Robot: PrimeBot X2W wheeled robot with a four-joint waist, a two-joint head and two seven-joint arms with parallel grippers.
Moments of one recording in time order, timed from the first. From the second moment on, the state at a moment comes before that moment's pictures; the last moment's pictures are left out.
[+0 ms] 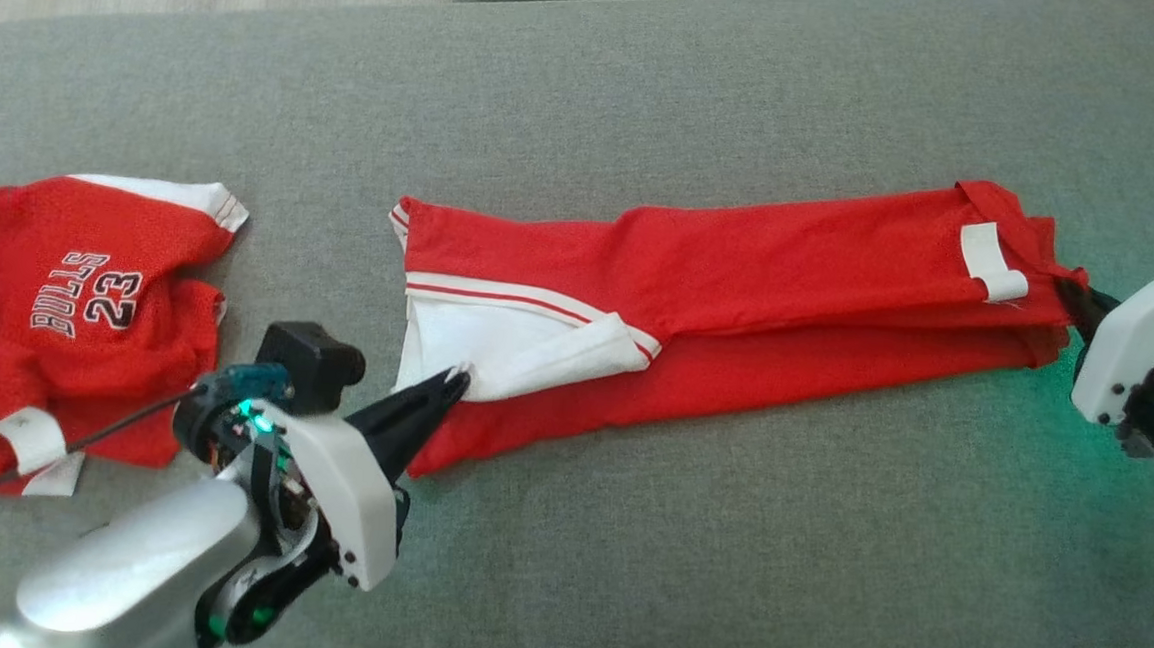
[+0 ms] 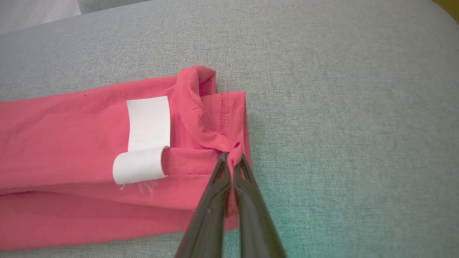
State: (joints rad) left arm -0.59 0.65 -1.09 0.03 -1.00 0.05 0.17; right arm -0.62 -0.52 0.44 0.76 0.72 0.13 0.34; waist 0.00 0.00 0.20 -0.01
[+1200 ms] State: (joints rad) left arm -0.26 0.29 -0.44 0.13 -0.80 0.10 -0.26; right arm -0.37 -0.22 0.16 0.46 0.51 0.13 -0.17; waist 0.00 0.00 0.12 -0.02
